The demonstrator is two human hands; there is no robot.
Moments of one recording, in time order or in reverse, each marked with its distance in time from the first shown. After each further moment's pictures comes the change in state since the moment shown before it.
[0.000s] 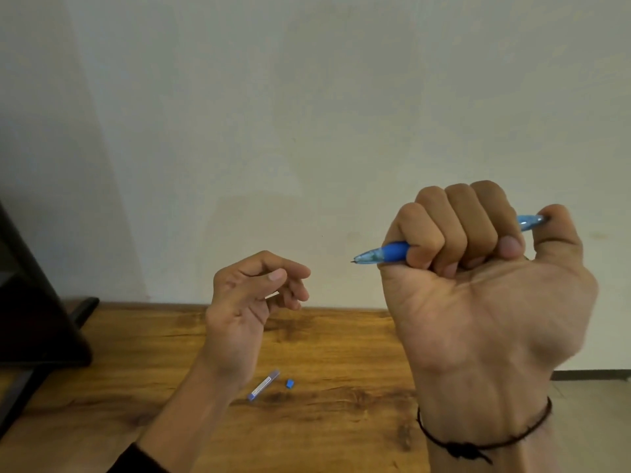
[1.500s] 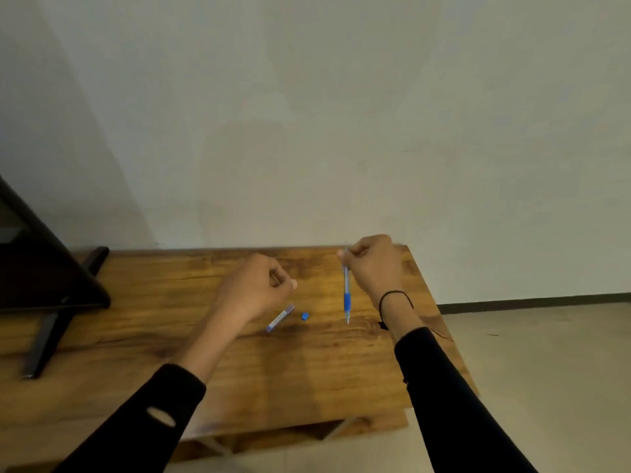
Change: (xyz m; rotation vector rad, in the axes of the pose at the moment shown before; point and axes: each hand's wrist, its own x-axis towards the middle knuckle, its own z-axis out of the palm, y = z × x) left_hand -0.003 -0.086 -0.073 1.344 -0.157 -0.483; right_hand 0.083 0.135 -0.208 -1.585 0.300 0.168
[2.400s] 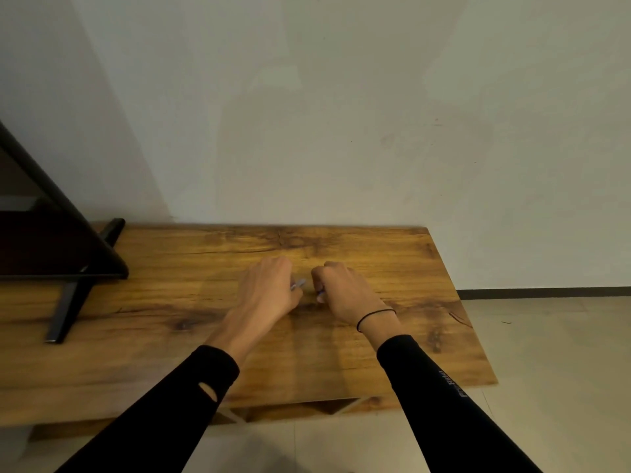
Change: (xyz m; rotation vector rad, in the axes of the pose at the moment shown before) left_hand 0.000 -0.023 0.041 0.416 0.024 -0.010; right_hand -0.012 0.051 0.083 -0.715 -0.433 -0.570
